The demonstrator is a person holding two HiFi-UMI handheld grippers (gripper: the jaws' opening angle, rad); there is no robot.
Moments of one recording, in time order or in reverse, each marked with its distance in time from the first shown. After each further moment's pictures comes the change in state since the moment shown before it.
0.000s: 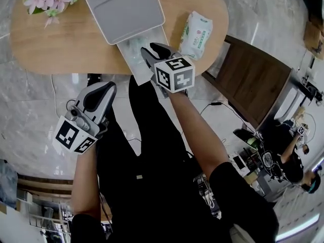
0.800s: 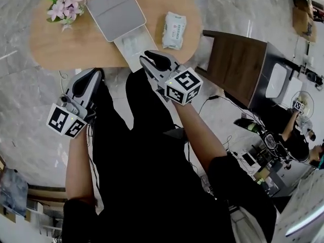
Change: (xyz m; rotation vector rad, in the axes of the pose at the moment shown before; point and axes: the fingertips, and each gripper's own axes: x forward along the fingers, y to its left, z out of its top) left arm -0.051 -0.077 0.115 0.152 -0.031 -0.019; right arm -0.193 0.111 0.072 -0.080 -0.388 0.201
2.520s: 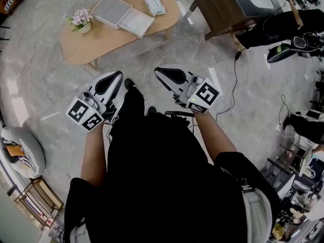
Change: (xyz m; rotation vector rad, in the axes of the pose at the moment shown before) left arm -0.300 -0.312 -0.034 0.298 0.158 -0.505; right arm -0.275 0.441 -0.096 -0.231 -0.619 -0.098
